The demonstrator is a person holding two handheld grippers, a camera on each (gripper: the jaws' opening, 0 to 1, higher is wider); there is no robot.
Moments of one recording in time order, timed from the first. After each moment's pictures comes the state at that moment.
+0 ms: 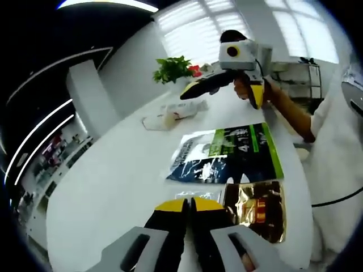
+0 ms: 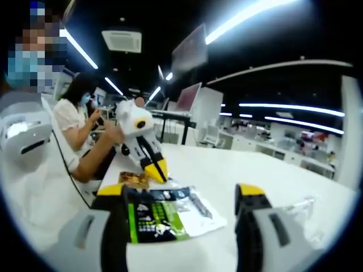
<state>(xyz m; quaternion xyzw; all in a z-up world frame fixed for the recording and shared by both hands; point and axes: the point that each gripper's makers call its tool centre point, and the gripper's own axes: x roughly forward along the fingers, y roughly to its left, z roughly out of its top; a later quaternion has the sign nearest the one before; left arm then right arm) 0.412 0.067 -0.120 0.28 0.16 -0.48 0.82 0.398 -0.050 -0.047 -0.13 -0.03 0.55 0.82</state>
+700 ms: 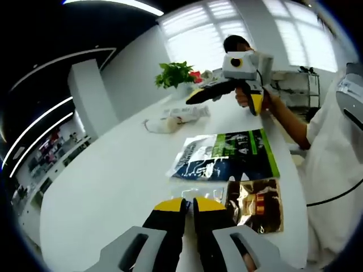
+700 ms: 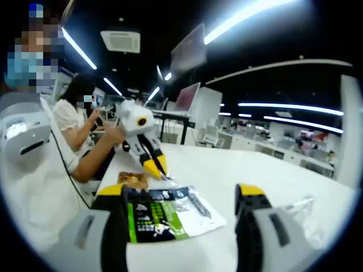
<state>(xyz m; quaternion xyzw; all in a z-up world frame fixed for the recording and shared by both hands) 0.413 0.079 -0.115 0.24 0.16 -0.50 0.82 0.399 -0.051 -0.048 -0.13 -0.03 0.55 0.83</state>
